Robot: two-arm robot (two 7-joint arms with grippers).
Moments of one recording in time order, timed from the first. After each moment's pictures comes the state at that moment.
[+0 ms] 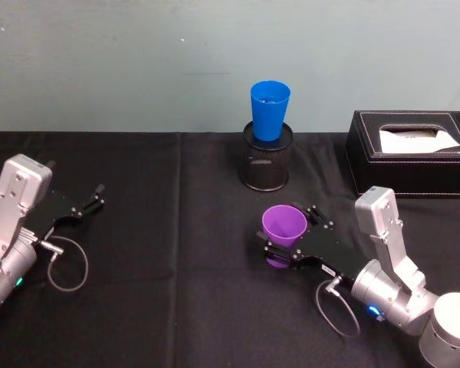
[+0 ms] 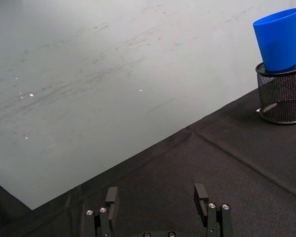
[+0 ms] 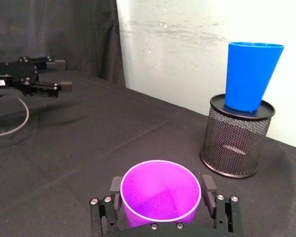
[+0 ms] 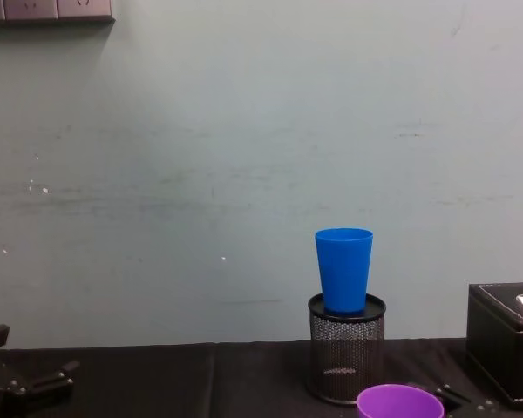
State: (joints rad) left arm -0.20 0.60 0.45 -1.41 -0.25 -0.12 0.03; right arm 0.23 0.39 -0.45 -1.27 0.33 -0.22 0.44
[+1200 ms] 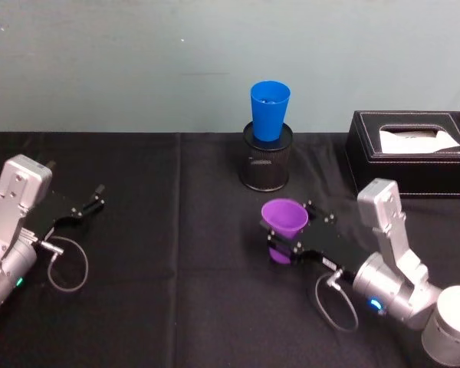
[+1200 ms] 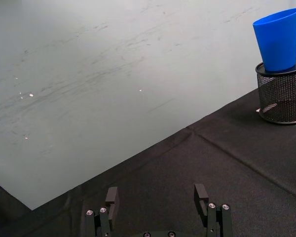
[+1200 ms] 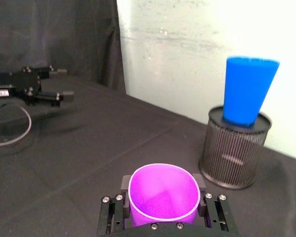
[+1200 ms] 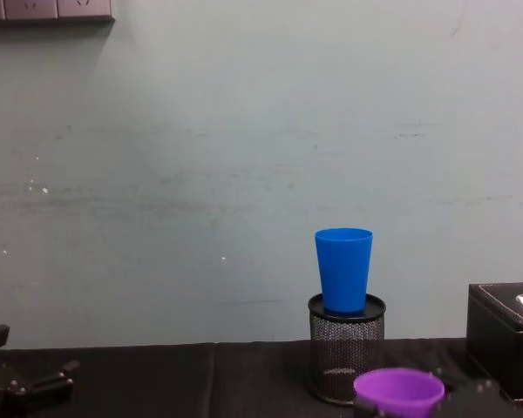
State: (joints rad) left arm -0.20 0.60 0.45 -1.41 -0.25 -0.12 0.03; right arm 0.22 0.40 -0.43 -1.32 0.33 -0.19 0.44
